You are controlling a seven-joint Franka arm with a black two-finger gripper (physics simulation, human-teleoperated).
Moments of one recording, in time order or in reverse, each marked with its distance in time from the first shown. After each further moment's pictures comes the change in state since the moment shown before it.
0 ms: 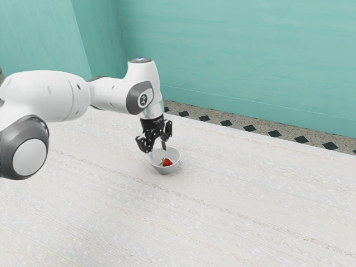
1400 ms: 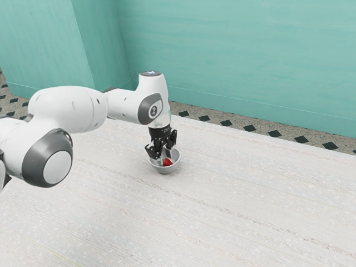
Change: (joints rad) arm 0.026 0.215 -0.007 0.204 -0.002 0.004 -0.069
